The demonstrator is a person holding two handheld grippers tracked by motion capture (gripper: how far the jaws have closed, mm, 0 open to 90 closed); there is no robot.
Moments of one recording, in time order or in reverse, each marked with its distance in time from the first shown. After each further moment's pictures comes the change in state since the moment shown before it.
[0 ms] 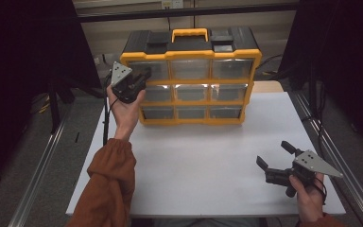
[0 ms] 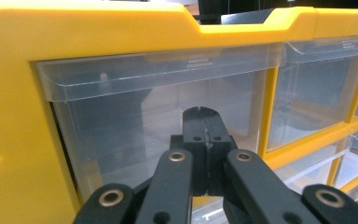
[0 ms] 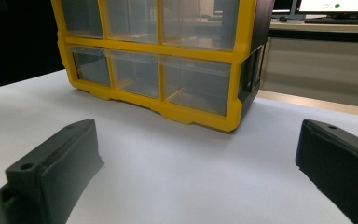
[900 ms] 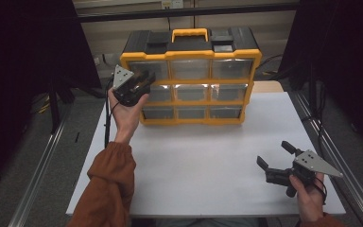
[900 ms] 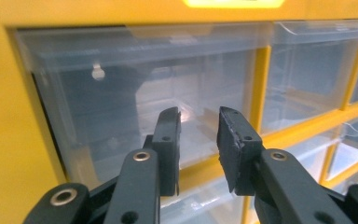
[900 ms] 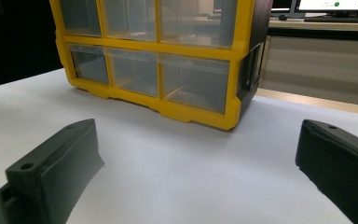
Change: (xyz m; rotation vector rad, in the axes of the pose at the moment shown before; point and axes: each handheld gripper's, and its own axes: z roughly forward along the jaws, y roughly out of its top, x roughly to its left) left arm -0.007 -0.011 -0.005 0.011 -0.023 0.005; right arm -0.002 -0.001 0.000 0.002 -0.007 0.002
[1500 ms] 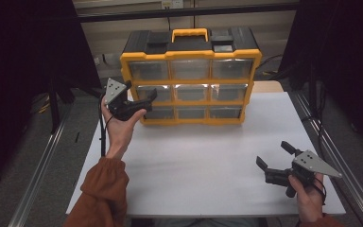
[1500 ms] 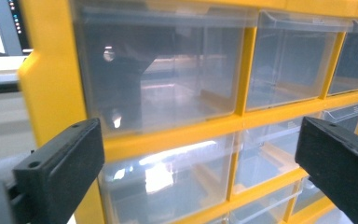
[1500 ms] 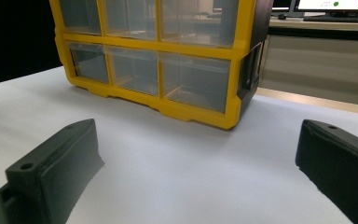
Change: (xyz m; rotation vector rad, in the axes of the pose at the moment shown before) left arm -0.003 -0.022 -0.033 -0.042 0.021 -0.096; right arm 0.002 0.000 0.001 0.007 -0.001 -0.006
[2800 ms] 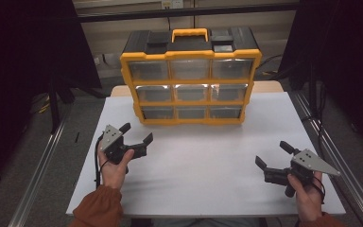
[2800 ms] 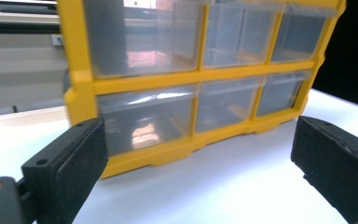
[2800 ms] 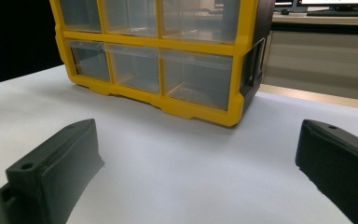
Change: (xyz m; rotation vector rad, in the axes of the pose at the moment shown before) left arm -0.012 -0.087 -0.072 0.108 -0.032 -0.019; right arm -0.001 0.000 0.003 0.014 0.011 0.007
